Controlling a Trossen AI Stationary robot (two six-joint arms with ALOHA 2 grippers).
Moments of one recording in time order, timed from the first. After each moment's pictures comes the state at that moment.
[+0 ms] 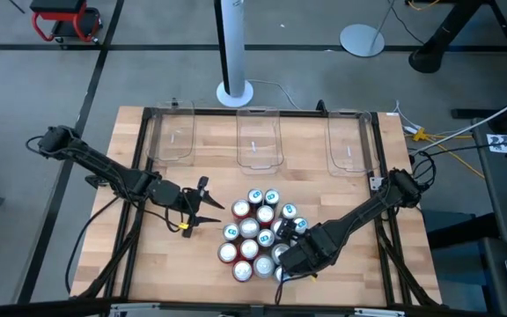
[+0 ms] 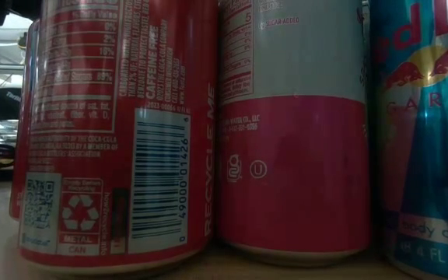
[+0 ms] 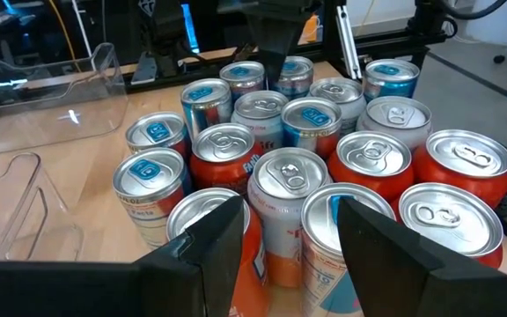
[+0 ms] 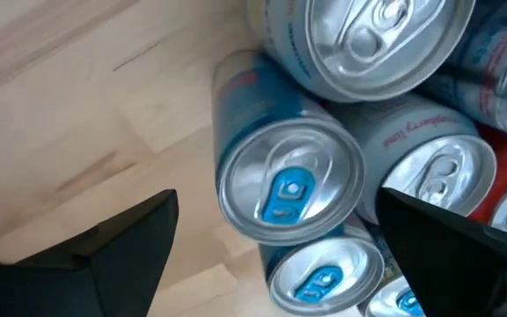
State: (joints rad) left arm -0.38 1.05 0.50 0.22 -0.21 0.02; right arm 0.58 1.97 1.80 -1.41 0.16 -0.53
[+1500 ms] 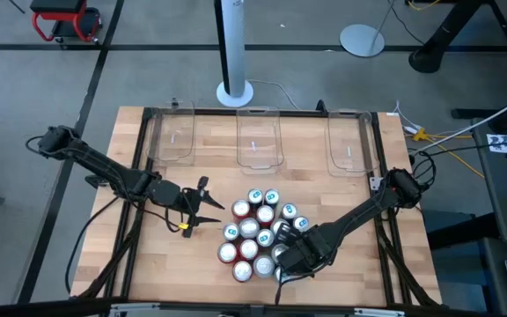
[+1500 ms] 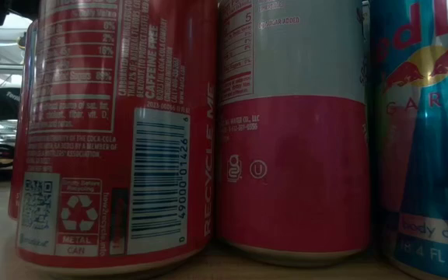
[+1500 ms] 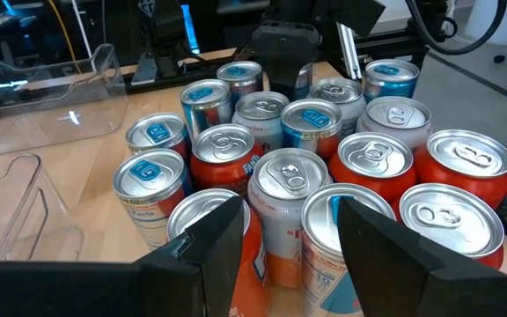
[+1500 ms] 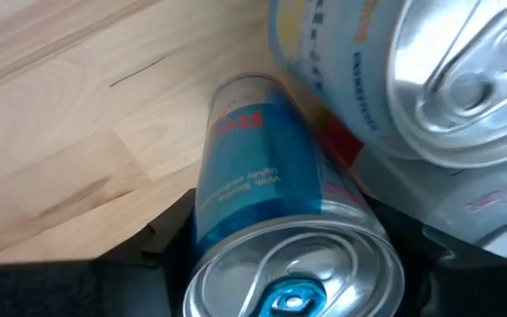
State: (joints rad) left arm -0.38 1.05 0.50 0.22 -0.21 0.03; right arm 0.58 1.97 1.65 -1.25 0.11 -0.59
